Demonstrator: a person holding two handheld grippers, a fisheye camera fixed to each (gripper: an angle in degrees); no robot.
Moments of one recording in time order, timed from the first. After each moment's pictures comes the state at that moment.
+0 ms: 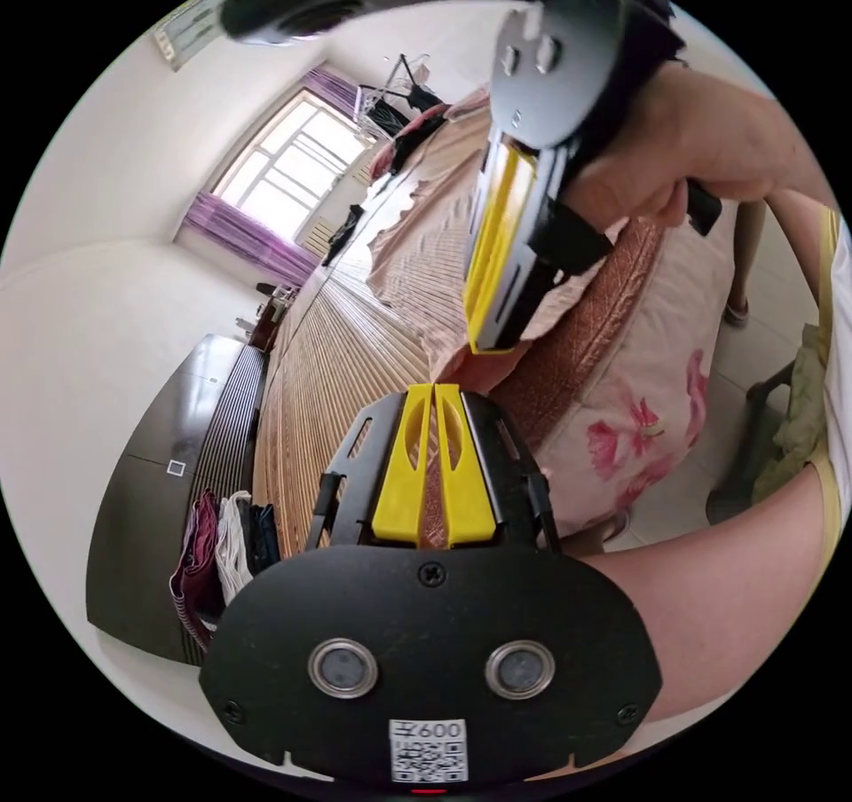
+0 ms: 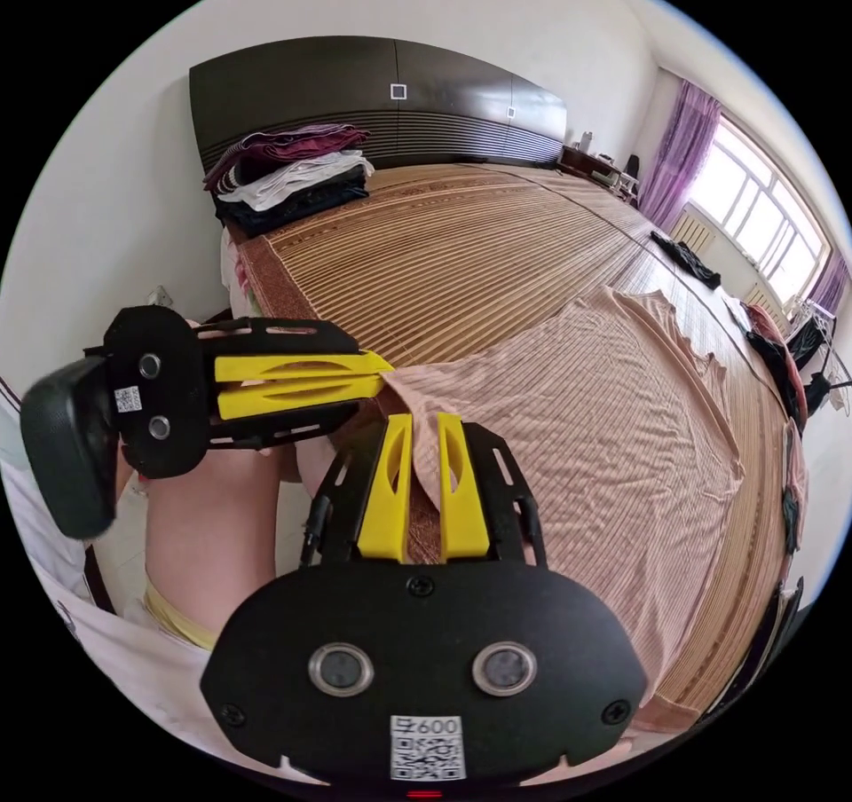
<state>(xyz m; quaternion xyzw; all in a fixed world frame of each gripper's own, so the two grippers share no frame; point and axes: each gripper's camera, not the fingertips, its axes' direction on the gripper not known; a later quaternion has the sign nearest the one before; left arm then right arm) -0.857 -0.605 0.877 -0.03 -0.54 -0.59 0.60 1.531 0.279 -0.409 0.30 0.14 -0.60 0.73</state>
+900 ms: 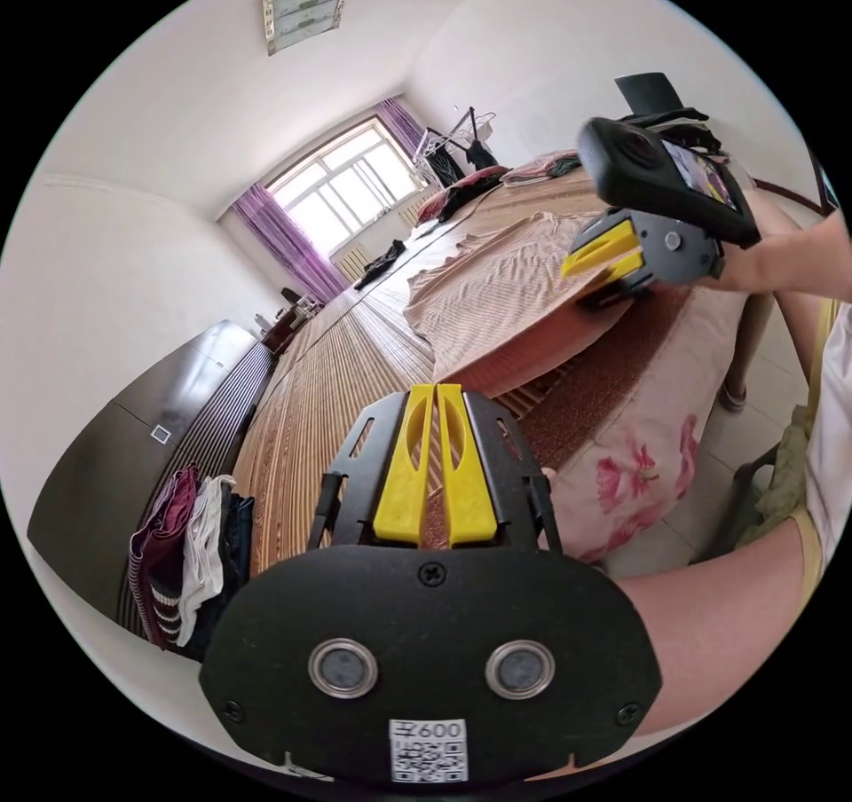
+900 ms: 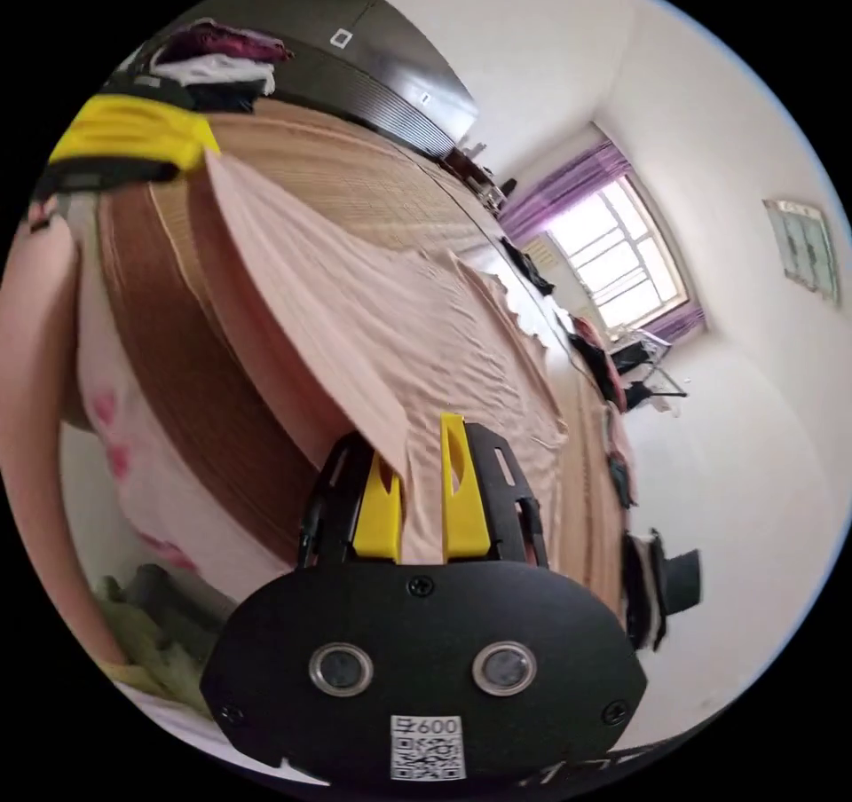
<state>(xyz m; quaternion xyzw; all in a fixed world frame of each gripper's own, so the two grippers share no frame) -0.777 -0.566 0.869 0.07 -0.58 -0.60 0.55 1.574 0.284 -0.327 0.44 0.49 -0.45 0.60</state>
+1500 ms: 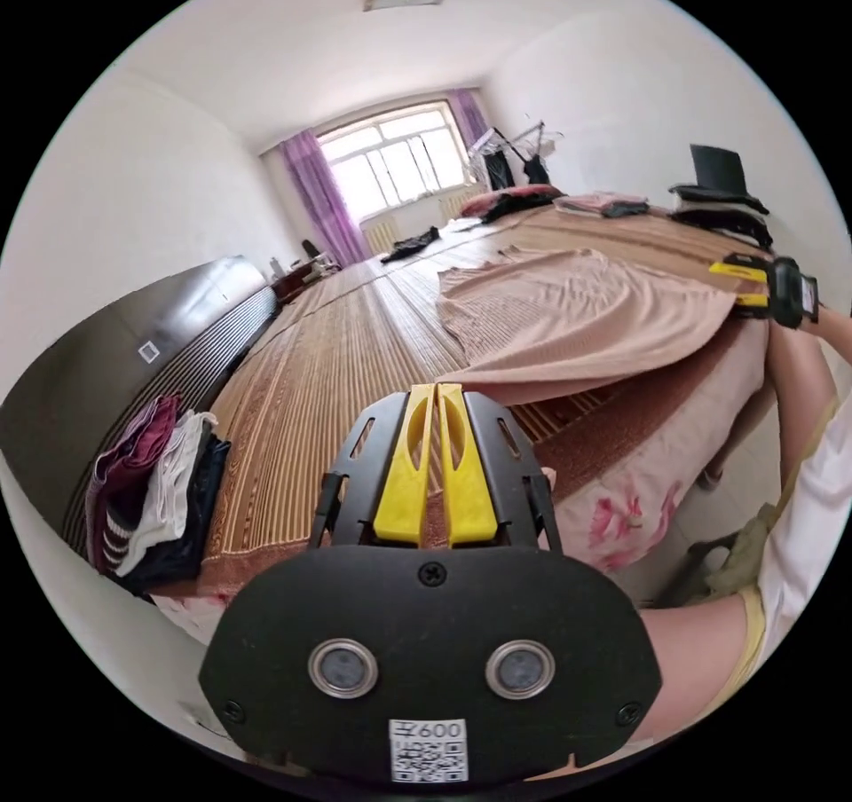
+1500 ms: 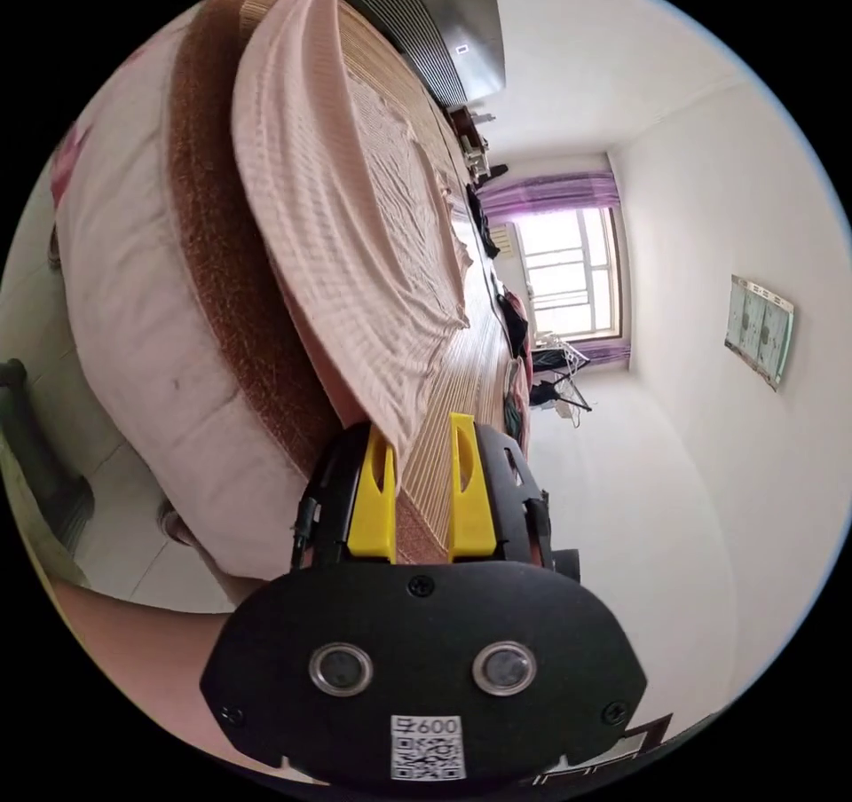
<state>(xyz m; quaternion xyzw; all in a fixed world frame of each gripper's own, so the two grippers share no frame) -0.752 -0.508 0.843 0.17 -0.55 -0.68 0.45 1.710 0.298 -0.335 0.42 0.58 -0.47 0.52</state>
